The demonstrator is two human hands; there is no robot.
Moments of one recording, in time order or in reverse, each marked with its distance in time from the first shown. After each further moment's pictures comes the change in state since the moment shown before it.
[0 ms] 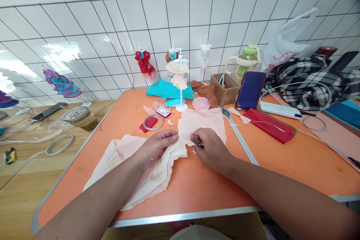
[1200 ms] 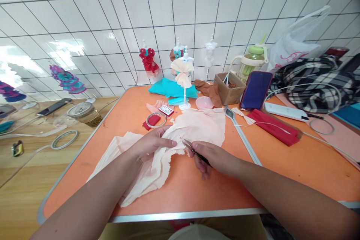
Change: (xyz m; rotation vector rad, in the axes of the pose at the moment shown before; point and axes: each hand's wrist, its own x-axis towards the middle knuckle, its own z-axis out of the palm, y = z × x) left_hand -0.006 0.018 -0.020 0.119 -0.232 0.009; right_hand -0.002 -0.018 -0.010 0.981 -0.629 0.633
